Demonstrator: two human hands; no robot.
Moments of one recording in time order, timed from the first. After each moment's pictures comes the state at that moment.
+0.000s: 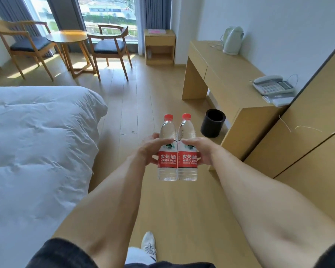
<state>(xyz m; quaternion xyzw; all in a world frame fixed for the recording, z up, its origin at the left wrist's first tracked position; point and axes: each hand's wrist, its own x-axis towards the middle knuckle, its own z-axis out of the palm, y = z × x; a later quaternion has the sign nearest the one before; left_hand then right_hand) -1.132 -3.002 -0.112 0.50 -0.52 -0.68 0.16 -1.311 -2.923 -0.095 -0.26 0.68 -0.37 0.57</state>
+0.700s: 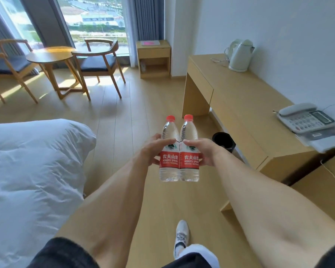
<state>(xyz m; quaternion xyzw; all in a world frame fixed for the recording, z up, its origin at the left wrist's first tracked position) -1.275 -3.335 -0.104 0.50 -0.55 -0.65 0.14 -1.458 -3.256 -0.112 -0.25 0.67 -0.40 0.57</state>
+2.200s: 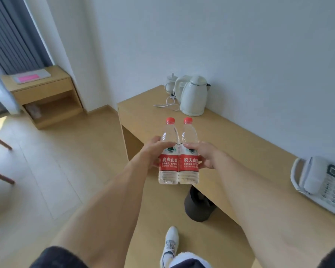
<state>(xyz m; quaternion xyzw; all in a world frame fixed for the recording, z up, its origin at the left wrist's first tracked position) -1.740 -3.908 -0.086 0.30 -0.66 -0.69 -0.03 -1.843 -3.740 -0.078 -0.04 0.75 -0.52 0.40</state>
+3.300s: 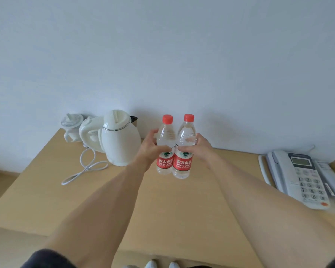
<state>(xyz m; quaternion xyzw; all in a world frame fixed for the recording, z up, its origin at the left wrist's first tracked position) -2.143 -3.881 -0.106 0.02 -0.74 -0.66 -0.15 -2.131 -3.685 -0.094 0.15 0.80 -0.56 0.11</state>
